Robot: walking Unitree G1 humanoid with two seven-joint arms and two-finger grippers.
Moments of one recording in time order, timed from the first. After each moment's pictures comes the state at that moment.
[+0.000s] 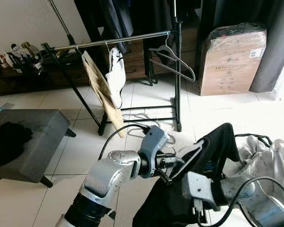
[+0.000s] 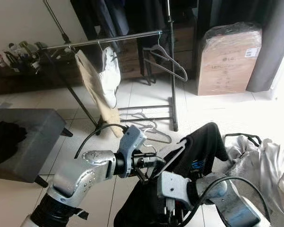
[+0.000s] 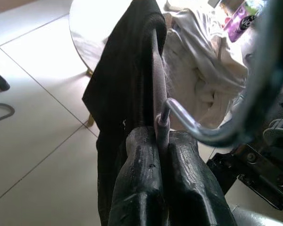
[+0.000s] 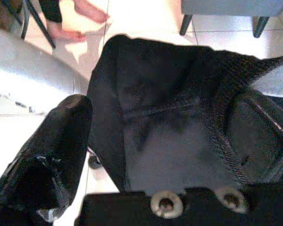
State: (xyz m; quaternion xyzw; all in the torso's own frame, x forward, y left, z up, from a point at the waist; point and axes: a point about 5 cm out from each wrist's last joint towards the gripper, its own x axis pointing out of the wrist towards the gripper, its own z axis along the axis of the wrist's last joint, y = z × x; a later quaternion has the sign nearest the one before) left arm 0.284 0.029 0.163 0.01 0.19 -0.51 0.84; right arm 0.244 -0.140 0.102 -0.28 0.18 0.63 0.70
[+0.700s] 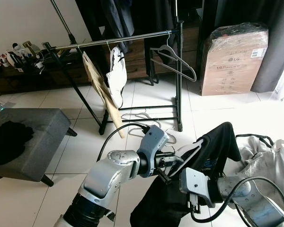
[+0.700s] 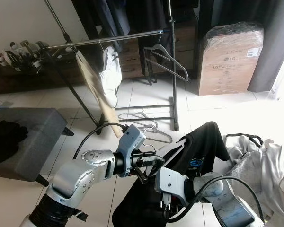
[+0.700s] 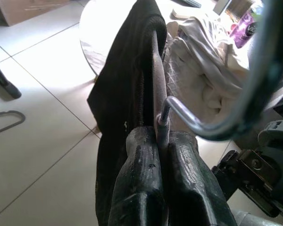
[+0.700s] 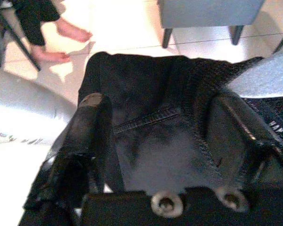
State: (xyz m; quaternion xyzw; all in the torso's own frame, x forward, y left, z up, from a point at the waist) left arm 0.287 0.032 0.167 0.02 0.17 -0.50 0.85; right arm 0.253 -0.133 0.103 -0.24 0.16 0.59 0.75
